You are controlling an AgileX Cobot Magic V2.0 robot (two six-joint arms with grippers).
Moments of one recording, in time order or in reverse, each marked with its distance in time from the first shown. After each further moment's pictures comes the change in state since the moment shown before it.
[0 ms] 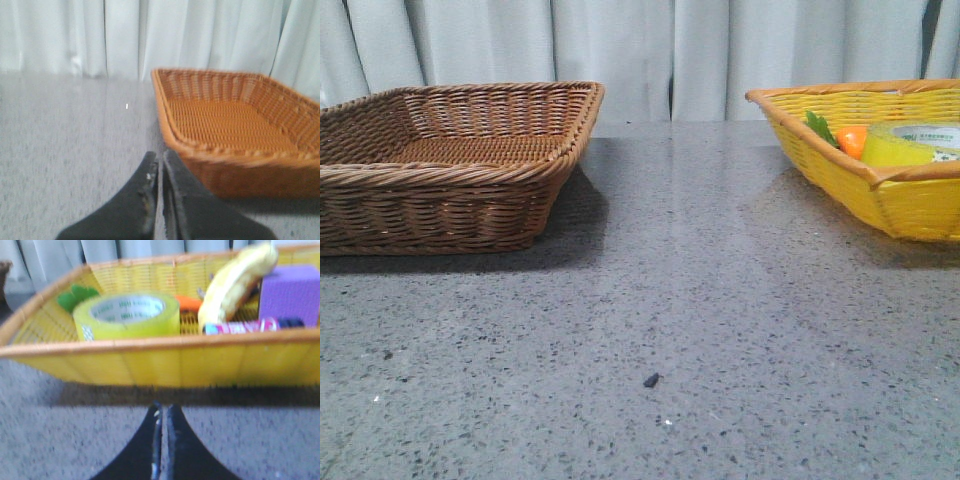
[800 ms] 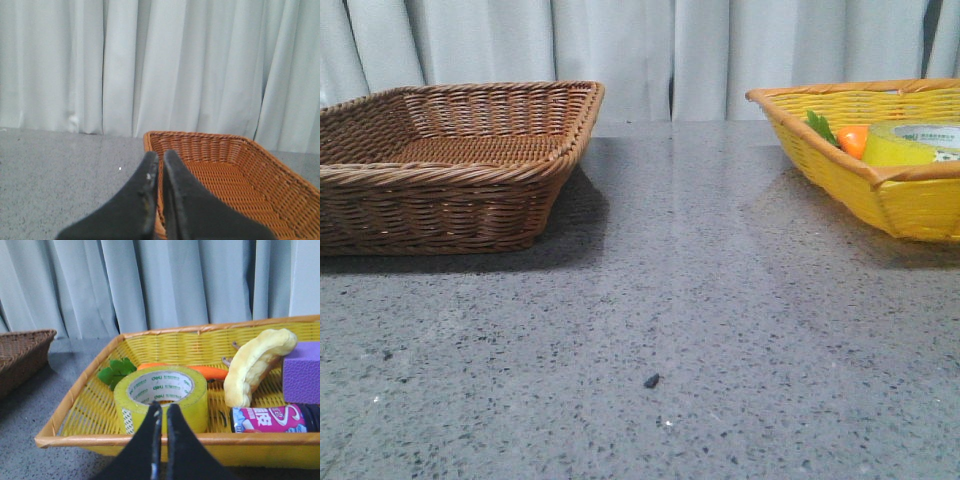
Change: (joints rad) left arm 0.000 0.000 -0.173 -0.016 0.034 -0.002; right arm 0.043 0.165 -0.190 0.053 -0.046 0.000
